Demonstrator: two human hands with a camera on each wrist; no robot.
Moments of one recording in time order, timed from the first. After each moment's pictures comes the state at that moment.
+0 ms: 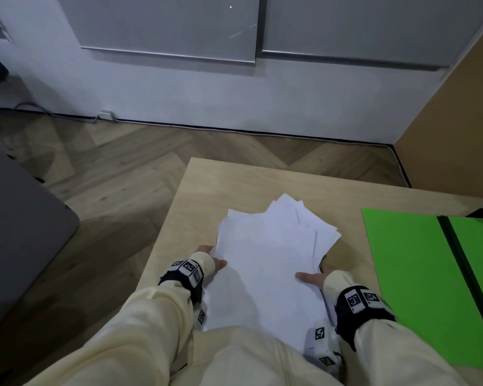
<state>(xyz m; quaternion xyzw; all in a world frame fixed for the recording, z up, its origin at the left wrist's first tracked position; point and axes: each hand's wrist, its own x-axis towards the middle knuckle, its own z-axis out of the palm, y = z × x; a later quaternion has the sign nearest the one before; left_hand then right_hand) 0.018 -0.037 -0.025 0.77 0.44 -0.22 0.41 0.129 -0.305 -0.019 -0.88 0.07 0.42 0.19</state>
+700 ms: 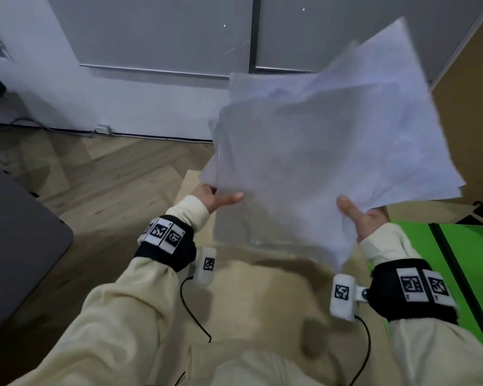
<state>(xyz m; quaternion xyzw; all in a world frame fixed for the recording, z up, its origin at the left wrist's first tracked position) 0.077 -0.009 0.124 0.72 0.18 0.05 0.67 0.179 -0.307 0.132 -0.86 0.04 0.09 0.51</state>
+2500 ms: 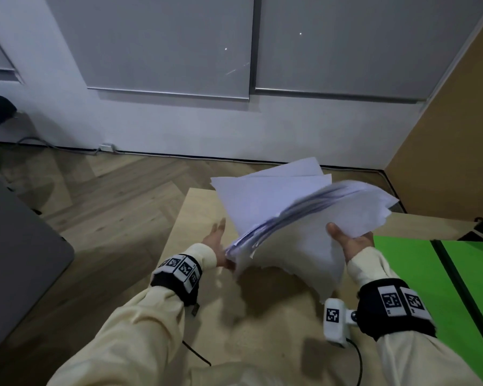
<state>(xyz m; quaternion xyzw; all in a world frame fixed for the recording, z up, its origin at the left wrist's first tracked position) 0.056 -0.030 0.089 0.88 0.25 -0.20 0.35 0.175 -0.292 0.117 -0.79 0.12 0.07 0.60</state>
